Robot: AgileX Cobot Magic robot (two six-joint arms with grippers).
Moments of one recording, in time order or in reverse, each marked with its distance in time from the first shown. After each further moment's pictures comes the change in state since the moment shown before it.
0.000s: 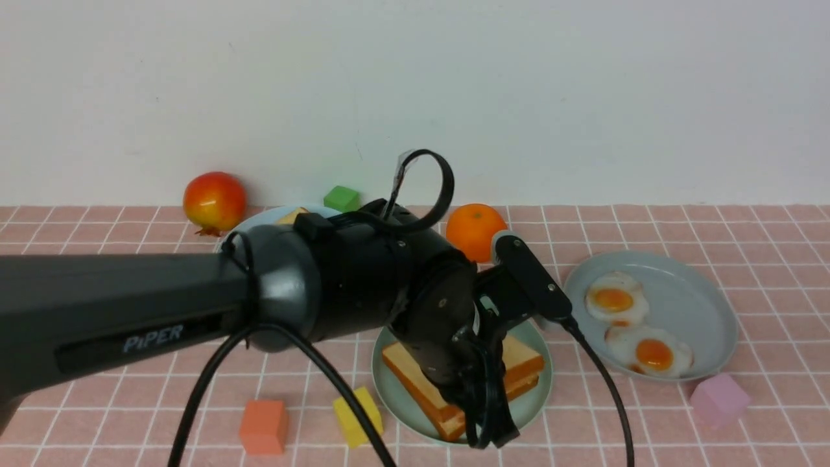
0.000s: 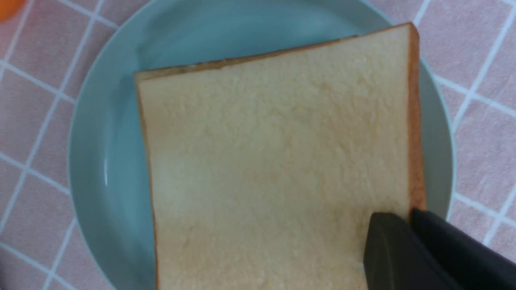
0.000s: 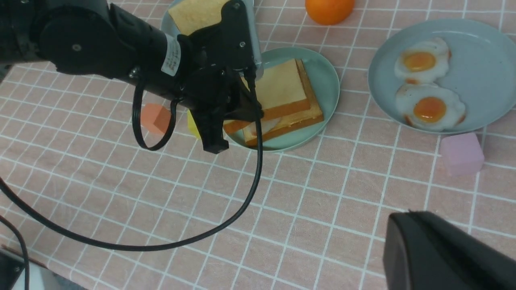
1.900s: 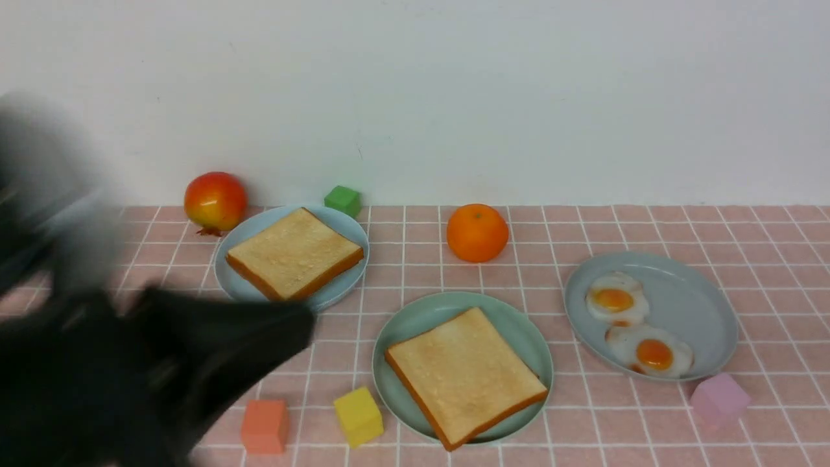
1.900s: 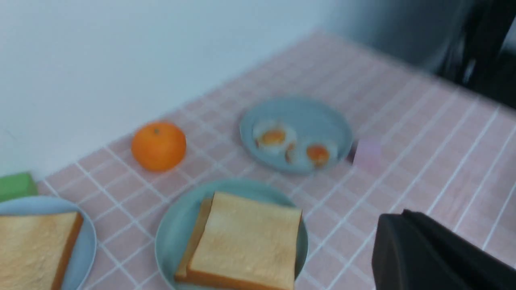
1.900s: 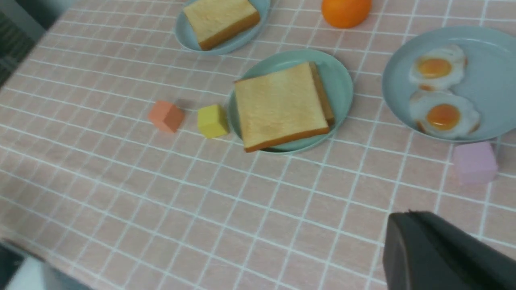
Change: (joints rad) right arm 0.000 -0.001 0.037 -0.006 -0.045 -0.023; left arm 0.000 -1.207 0.727 -0.135 -0.392 -0.252
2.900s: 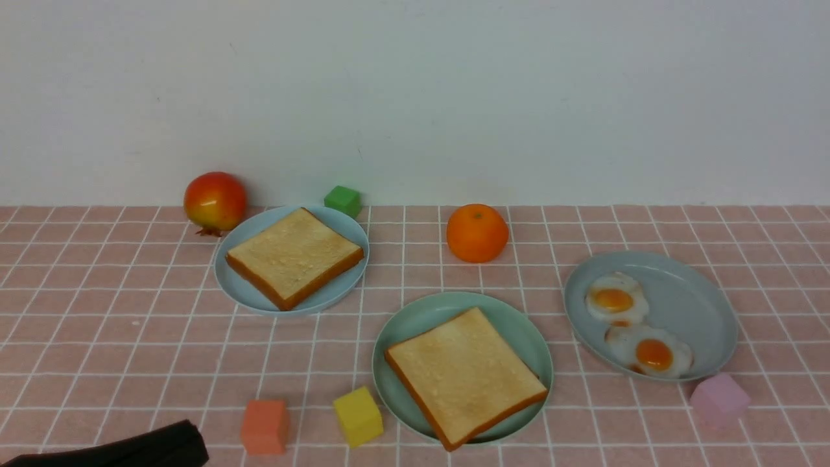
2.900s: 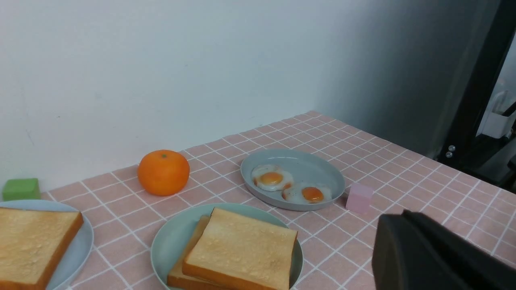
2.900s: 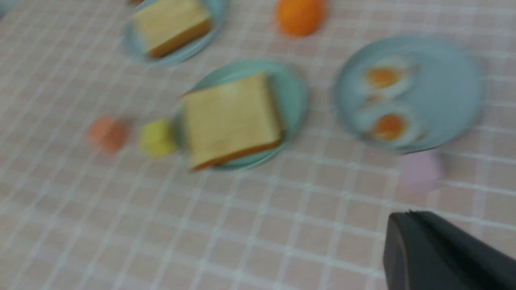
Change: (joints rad) right arm -0.168 -0.011 0.072 -0.074 -0.069 -0.043; left arm 0.000 -0.333 0.375 -0.004 -0.244 -0.060
